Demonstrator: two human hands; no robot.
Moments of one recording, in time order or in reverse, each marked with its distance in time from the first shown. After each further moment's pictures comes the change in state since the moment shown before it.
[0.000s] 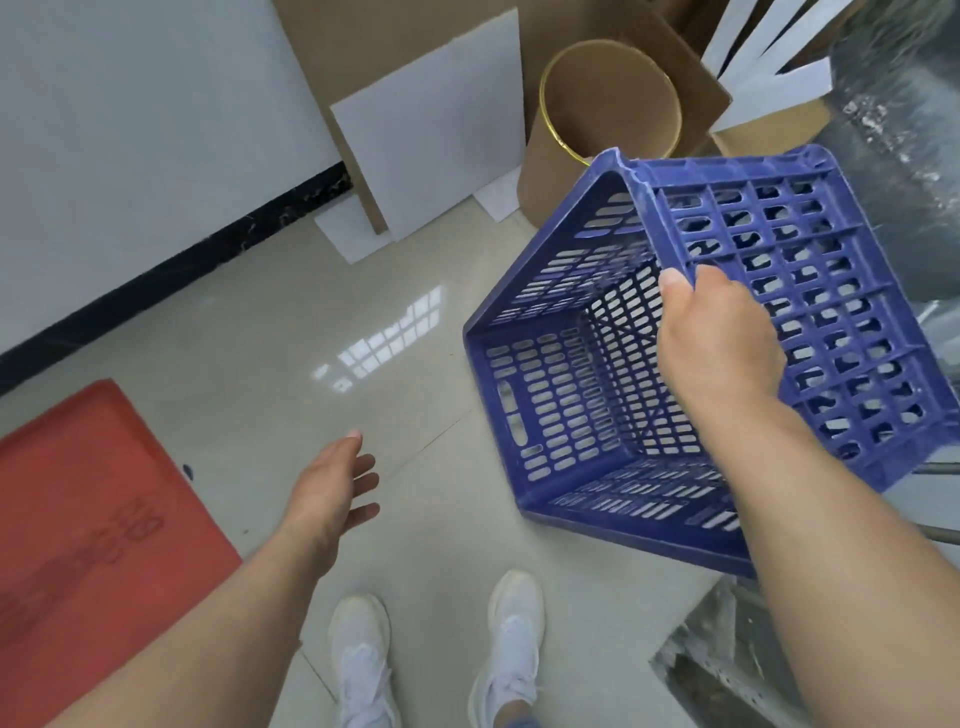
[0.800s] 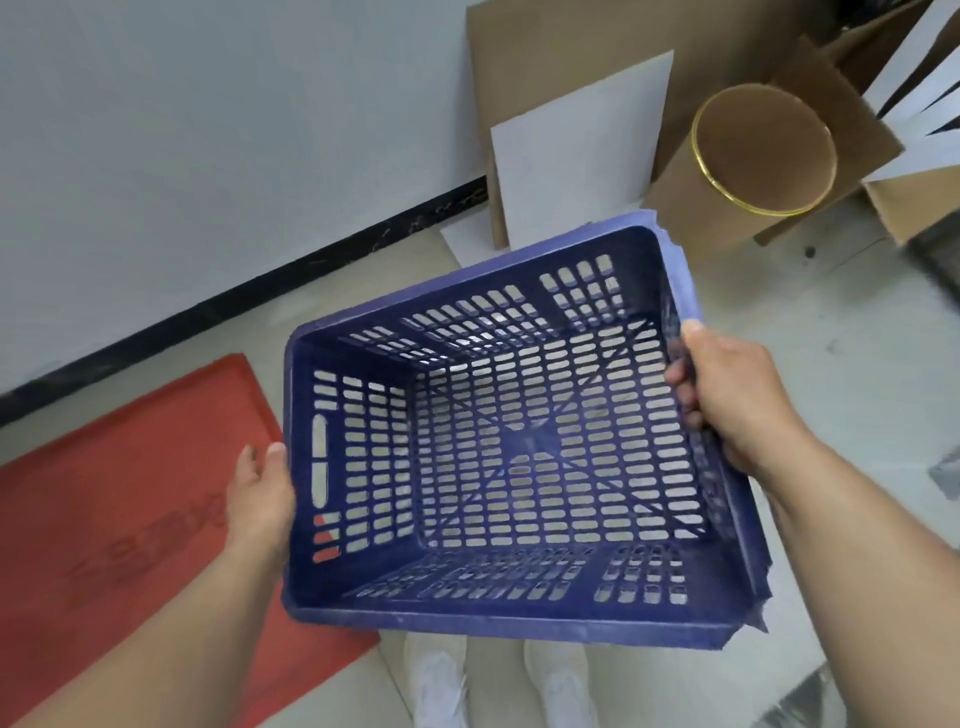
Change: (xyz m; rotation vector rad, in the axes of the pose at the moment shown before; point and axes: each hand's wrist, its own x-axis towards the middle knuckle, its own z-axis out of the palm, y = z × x) left_hand 0.034 -0.012 -0.174 0.125 0.506 0.119; right_hand -0.040 -0.082 0.085 0.741 -0.338 0.121
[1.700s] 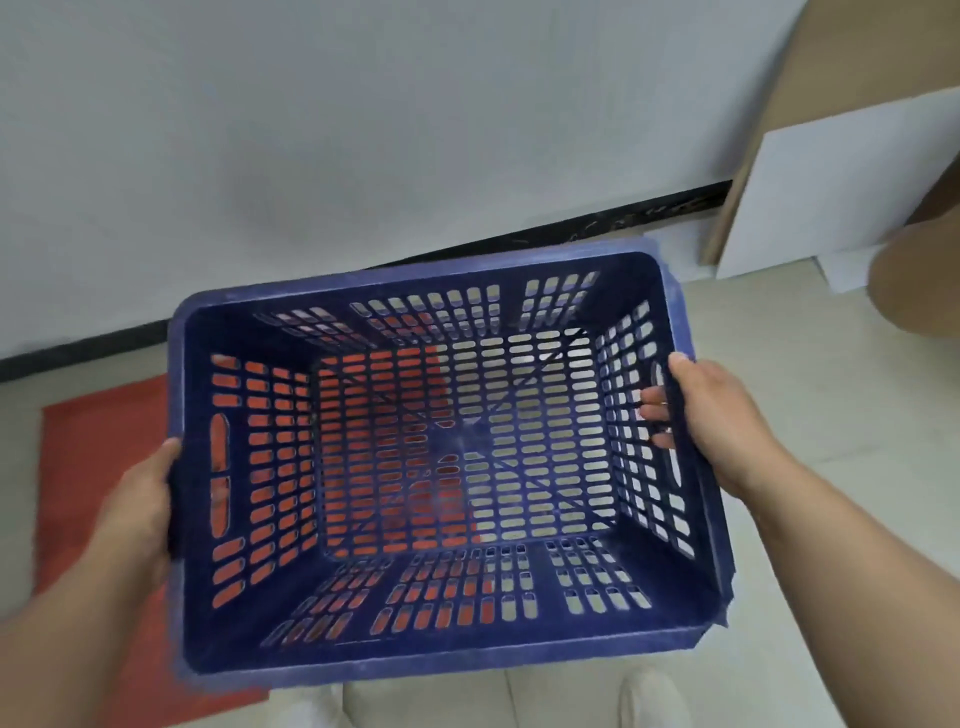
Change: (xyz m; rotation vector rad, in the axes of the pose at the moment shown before) left_hand 0.133 -0.132 -0.256 -0.433 0.158 -0.290; right_hand -0.064 -0.019 0.229 -0.090 -0.388 -0.022
